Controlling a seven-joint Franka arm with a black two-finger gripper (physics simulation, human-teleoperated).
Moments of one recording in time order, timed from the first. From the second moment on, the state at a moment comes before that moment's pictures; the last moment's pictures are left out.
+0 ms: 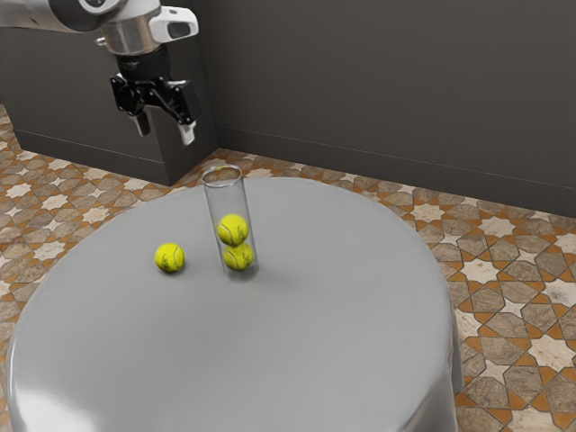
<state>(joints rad) -0.05 -0.02 0.02 -1.53 0.00 1.56 -0.04</state>
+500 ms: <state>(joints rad) 0.06 -0.18 0.02 -1.88 0.03 1.66 -0.05</state>
